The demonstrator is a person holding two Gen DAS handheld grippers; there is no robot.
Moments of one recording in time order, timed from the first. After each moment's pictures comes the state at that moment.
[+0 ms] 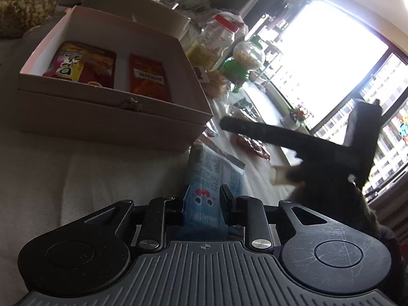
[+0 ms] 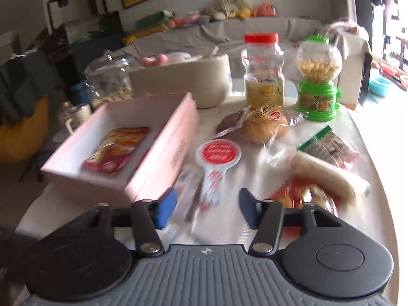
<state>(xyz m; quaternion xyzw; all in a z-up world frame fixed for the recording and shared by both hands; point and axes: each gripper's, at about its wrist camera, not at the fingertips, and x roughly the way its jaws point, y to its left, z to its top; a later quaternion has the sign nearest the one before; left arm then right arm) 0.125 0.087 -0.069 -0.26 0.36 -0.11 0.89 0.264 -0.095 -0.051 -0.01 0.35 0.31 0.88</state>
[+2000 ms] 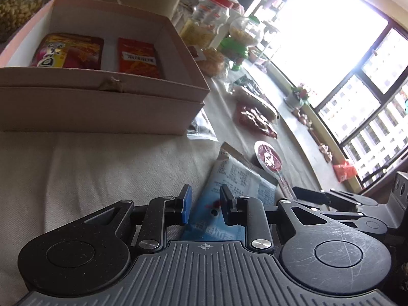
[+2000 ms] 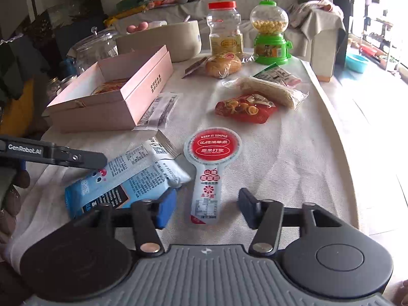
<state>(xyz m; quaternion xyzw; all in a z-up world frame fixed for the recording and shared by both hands) 0.145 0.069 -0.082 -0.22 0.40 -0.13 0.88 0.162 -0.173 -0.074 -0.03 0.39 0.26 0.88</state>
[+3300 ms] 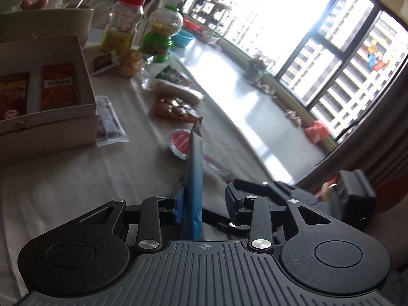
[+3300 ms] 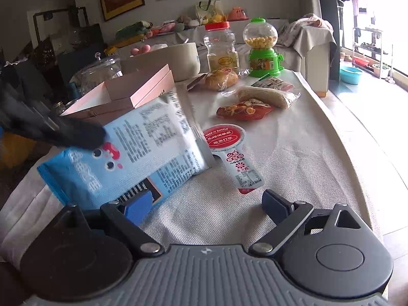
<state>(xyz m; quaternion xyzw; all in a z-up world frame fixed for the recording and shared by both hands) 0.134 -0.004 -0.034 -0.13 0.41 -0.21 0.88 0.124 -0.190 -0.091 0.02 0.33 0.26 0.91</state>
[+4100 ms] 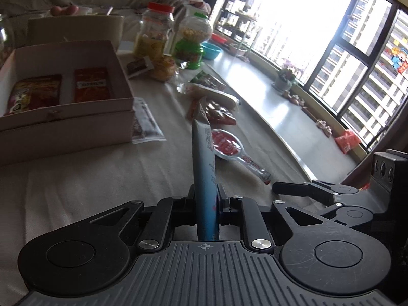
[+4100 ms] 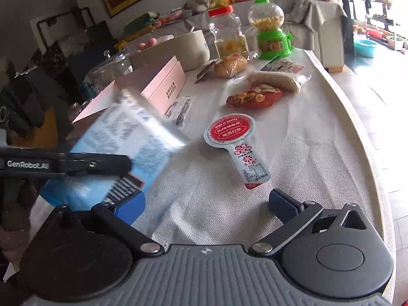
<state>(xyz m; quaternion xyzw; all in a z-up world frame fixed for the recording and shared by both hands) 0.116 0.015 -0.049 -0.12 0.37 -0.14 0.91 0.139 -0.202 -0.085 0.06 0.38 0.31 0.87</state>
